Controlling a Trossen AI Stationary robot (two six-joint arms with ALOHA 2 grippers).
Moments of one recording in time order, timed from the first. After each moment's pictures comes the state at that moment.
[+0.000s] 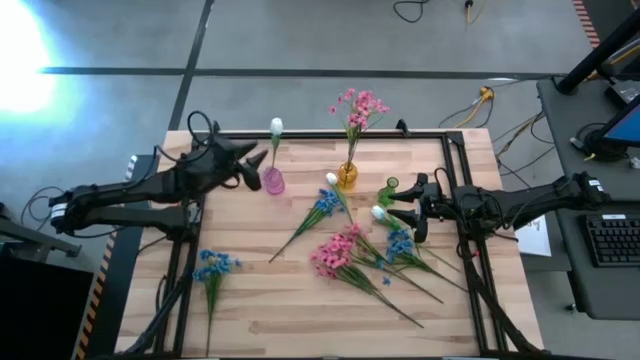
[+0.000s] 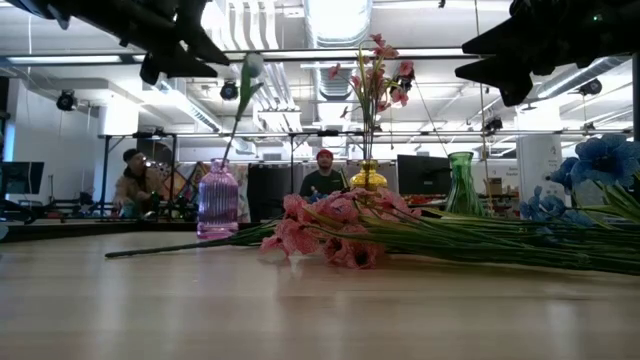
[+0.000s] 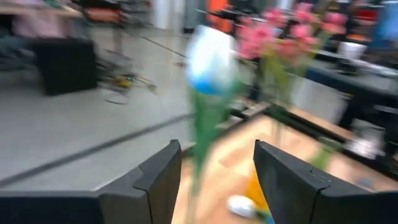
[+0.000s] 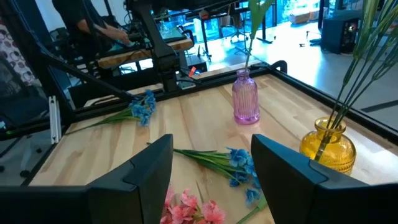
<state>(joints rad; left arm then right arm) 0.23 0.77 0.62 -0.01 -0.49 -0.26 0.10 0.65 0.31 0.21 0.24 0.23</state>
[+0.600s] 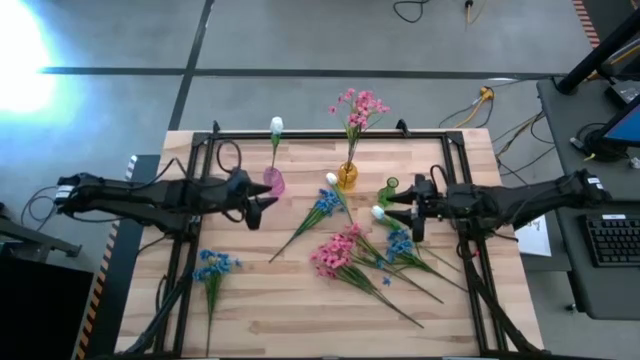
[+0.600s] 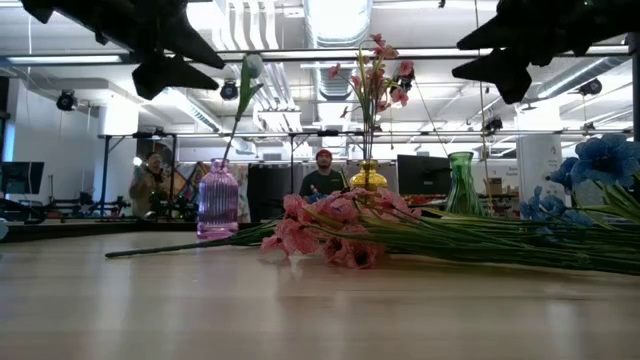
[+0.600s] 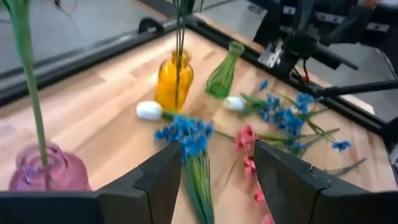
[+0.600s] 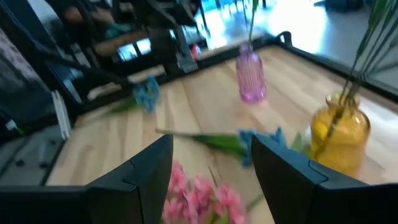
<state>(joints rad) -0.04 0.82 0.62 -0.22 -0.35 -0.52 0.10 0.73 0.44 0.02 0.22 0.36</state>
